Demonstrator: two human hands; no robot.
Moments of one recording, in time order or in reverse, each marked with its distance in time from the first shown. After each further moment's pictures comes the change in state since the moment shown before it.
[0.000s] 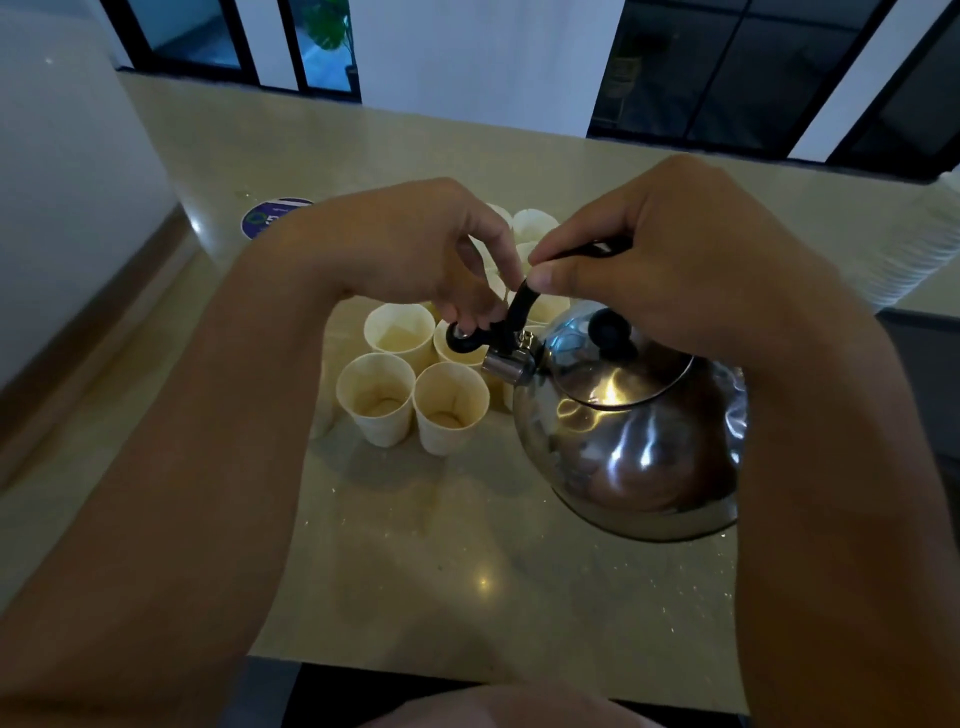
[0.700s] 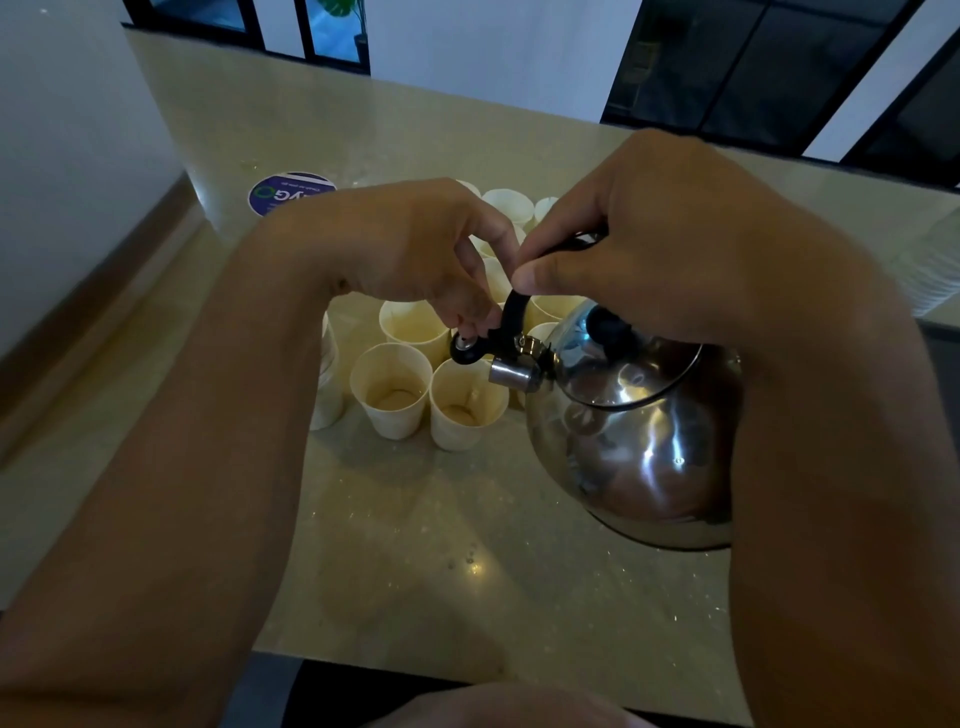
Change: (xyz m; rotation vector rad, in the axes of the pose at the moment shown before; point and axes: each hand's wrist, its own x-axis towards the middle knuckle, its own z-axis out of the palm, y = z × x) left_hand -0.002 -0.028 -0.006 -0.091 -0.065 -0.025; right_hand 0.025 -0.033 0.012 -0.087 -0.138 0.015
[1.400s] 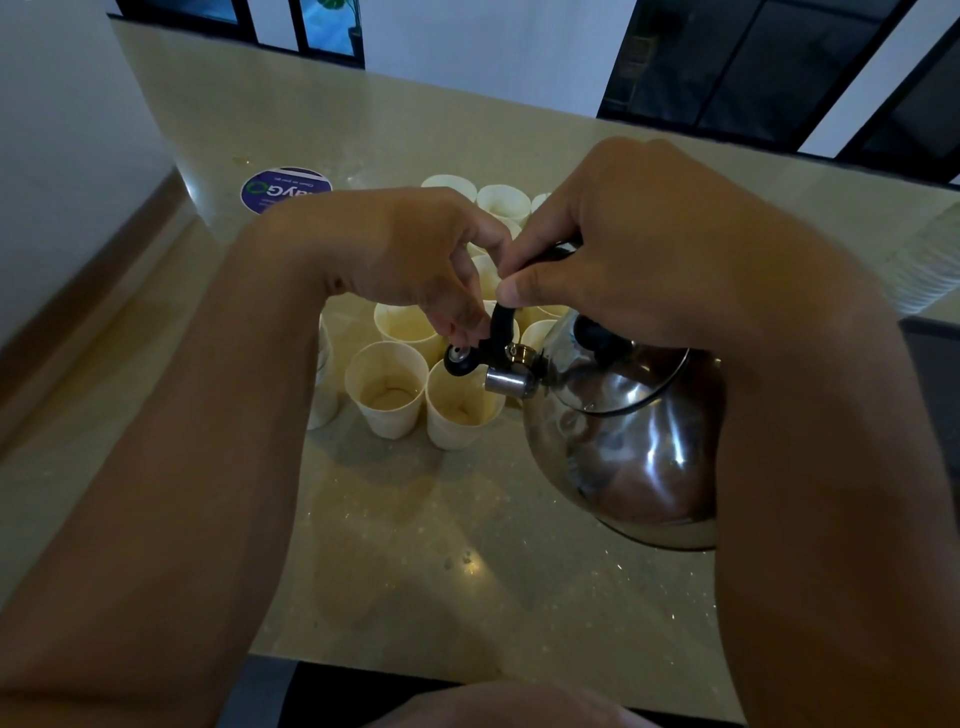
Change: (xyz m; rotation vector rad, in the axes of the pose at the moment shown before) left_hand 0.007 -0.010 -0.001 -0.011 -0.096 0.011; right_hand 0.004 -0.004 0.008 -0.089 -0.023 -0.029
